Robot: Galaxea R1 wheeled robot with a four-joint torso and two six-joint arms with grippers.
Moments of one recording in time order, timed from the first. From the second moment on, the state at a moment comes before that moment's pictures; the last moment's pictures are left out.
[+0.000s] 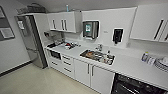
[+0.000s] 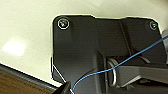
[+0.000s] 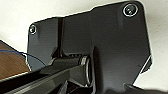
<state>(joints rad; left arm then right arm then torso) 1.52 3.01 -2.77 0.10 -0.11 -0.05 -1.52 3.06 -2.71 -0.12 0.04 0.22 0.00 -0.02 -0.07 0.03</state>
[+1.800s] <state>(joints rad) 1.51 3.00 -2.77 0.18 -0.11 -0.05 -1.52 3.06 -2.72 -0.12 0.04 0.22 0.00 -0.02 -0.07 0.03</state>
